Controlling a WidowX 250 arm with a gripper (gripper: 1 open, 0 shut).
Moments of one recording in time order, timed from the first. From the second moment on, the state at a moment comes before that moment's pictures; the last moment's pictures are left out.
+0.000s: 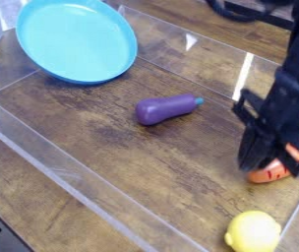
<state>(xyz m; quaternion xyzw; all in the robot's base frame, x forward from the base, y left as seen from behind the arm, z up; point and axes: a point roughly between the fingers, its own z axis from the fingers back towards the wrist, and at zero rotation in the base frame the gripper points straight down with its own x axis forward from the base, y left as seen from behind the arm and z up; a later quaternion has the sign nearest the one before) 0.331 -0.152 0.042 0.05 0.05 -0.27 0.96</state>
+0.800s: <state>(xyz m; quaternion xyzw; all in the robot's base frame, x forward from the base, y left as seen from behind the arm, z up) 0.329 -0.152 0.057 0.07 0.06 -0.26 0.96</state>
